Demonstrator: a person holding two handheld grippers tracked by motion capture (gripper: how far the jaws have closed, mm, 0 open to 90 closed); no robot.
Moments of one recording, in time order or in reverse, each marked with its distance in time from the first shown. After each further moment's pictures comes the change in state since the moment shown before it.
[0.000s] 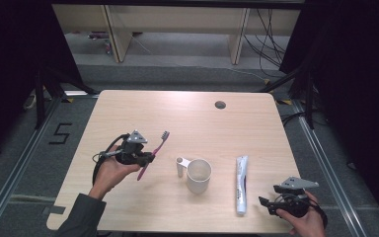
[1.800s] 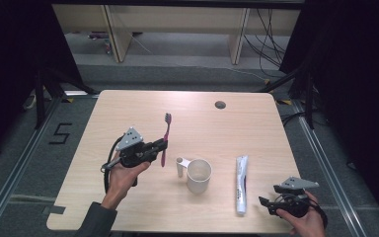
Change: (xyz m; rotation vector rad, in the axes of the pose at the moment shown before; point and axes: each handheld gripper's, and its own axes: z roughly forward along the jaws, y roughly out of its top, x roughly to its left) left arm -0.027 0.007 -0.002 -0.517 -0.047 -0.116; right arm -0.002 0.001 0.000 0.008 0.016 -0.016
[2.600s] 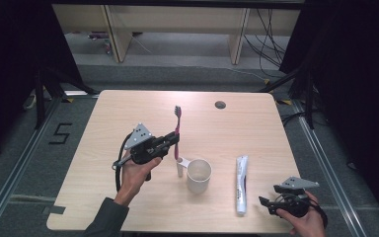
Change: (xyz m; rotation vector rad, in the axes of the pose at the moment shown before) left arm -0.018 0.012 0.022 -0.106 -0.050 0.010; right arm -0.001 -0.001 0.001 -0.016 -0.015 -0.008
